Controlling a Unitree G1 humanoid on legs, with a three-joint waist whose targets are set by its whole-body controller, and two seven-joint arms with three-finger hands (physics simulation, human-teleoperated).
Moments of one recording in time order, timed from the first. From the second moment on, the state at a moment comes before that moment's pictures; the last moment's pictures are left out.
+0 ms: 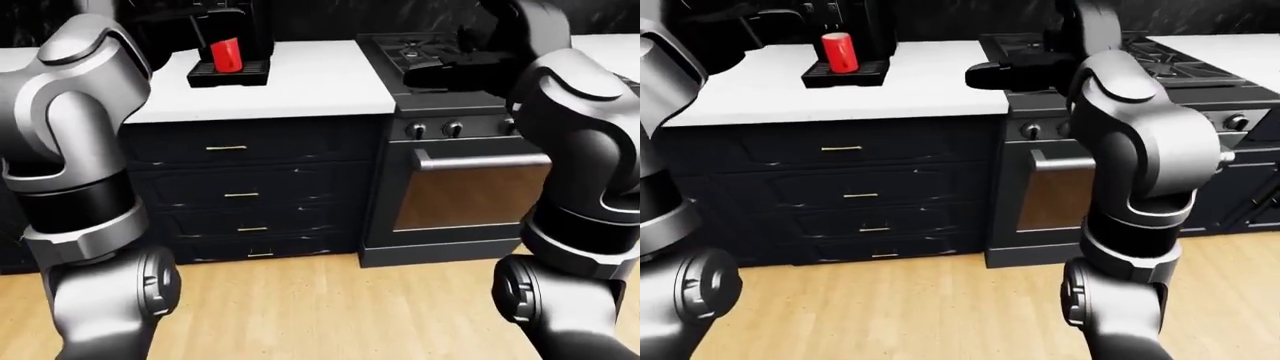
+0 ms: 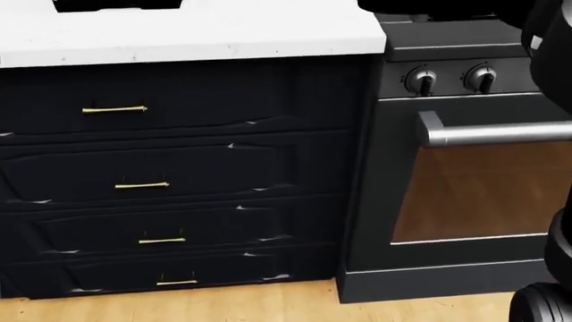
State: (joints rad) left arm -1.18 0.47 0.24 0.05 -0.47 1.02 0.28; right arm -1.06 -0.39 -0.20 -0.22 0.31 1.17 -0.12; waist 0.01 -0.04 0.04
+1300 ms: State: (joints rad) left arm -1.14 0.54 0.26 0.06 -0.53 1.02 0.29; right arm -1.09 -0.41 -0.22 -0.18 0.31 1.19 -0.12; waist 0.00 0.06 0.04
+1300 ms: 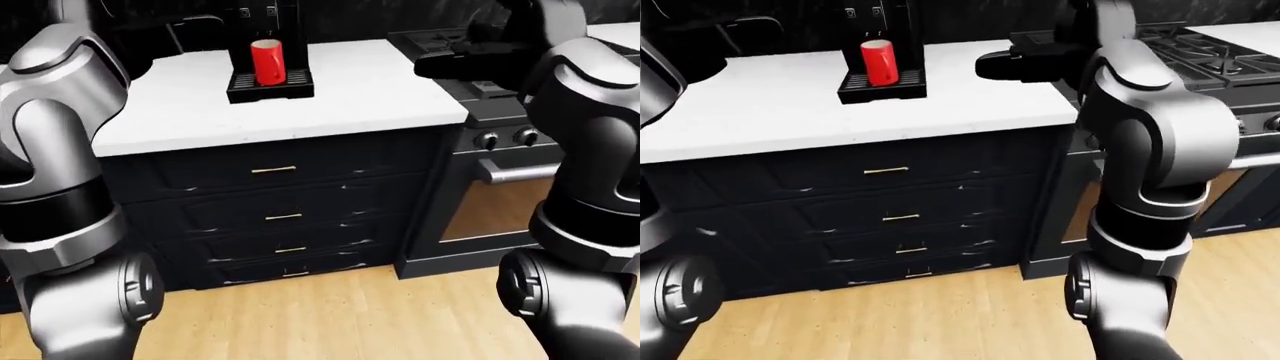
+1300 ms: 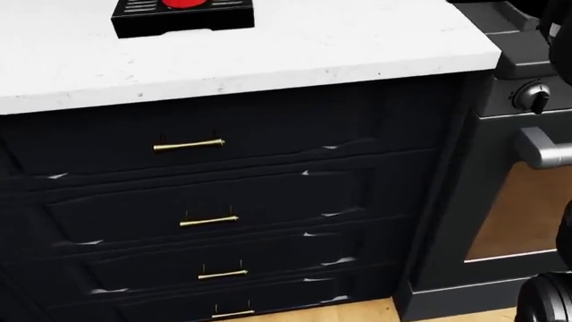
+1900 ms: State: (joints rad) left arm -1.11 0.54 0.27 0.07 -0.53 1.01 0.31; right arm -1.05 -0.41 -0.20 -0.18 0.34 1.17 -0.10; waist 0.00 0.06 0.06
